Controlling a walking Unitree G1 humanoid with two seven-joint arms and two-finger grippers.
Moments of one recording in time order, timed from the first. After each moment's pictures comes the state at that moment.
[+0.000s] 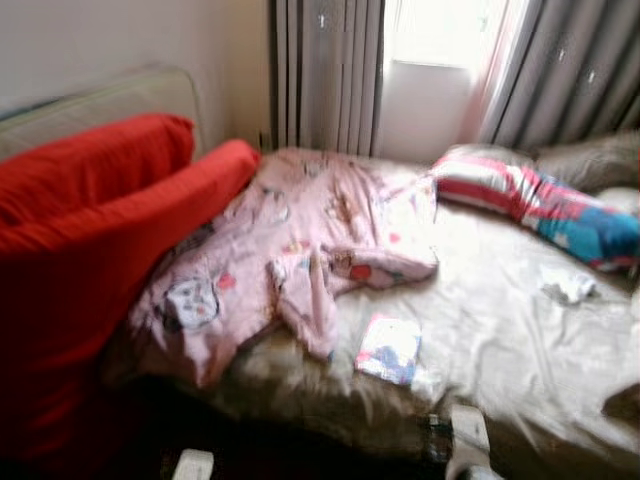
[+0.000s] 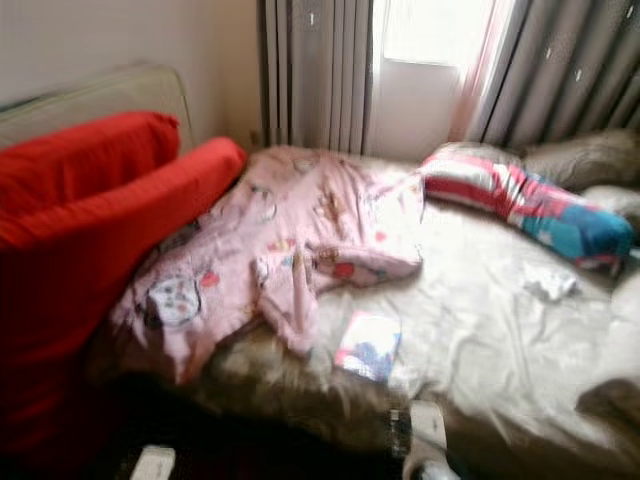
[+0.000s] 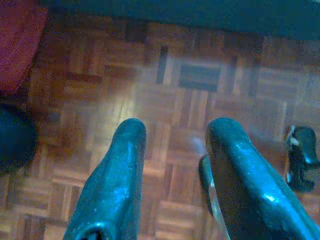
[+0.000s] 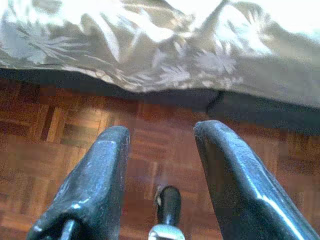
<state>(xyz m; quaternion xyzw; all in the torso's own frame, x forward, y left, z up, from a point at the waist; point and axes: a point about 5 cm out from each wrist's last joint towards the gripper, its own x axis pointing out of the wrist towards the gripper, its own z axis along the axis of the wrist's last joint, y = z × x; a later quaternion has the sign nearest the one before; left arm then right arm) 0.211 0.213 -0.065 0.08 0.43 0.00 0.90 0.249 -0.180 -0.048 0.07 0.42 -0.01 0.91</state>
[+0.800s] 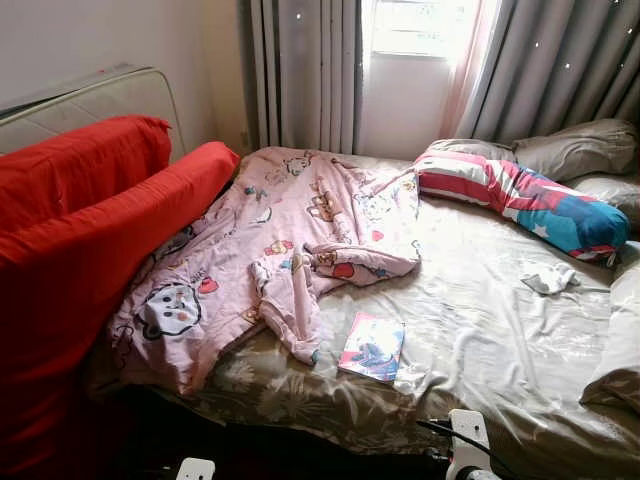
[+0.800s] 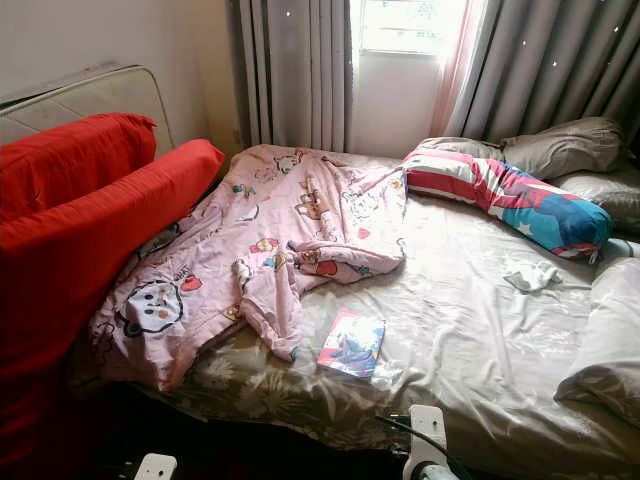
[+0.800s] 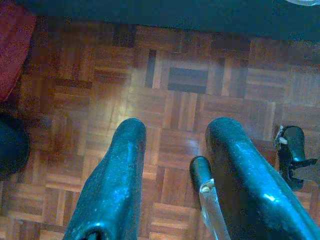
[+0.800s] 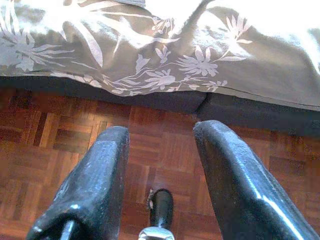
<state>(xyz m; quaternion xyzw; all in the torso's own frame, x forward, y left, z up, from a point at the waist) 0.209 0.211 -0.067 0.07 0.43 0.00 0.90 0.251 -0.181 -0.046 0.06 0.41 -0.01 0.91</state>
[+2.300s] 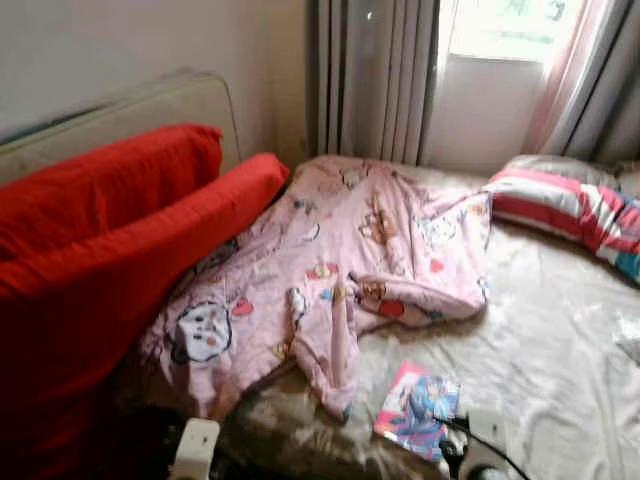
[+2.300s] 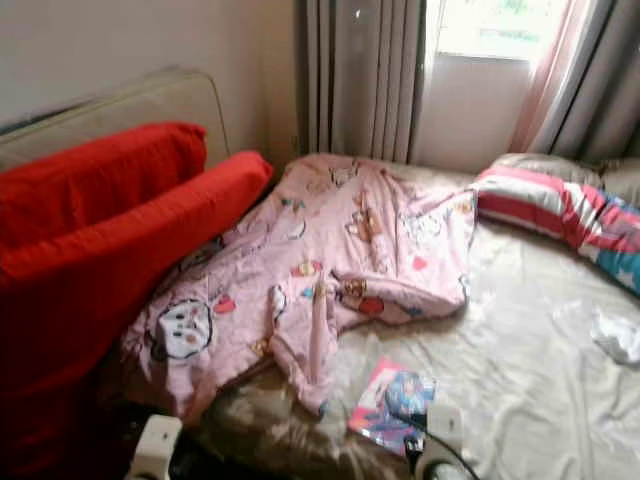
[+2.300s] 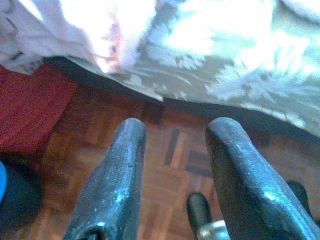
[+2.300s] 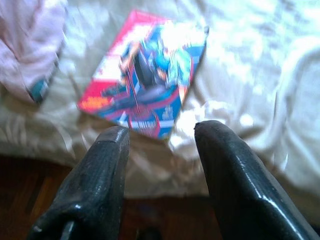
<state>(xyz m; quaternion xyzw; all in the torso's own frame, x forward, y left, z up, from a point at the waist) 0.246 0.214 -0.039 0.08 0.34 -0.01 0.94 0.254 -0.190 -0.040 0.05 0.34 -0.05 0.94</state>
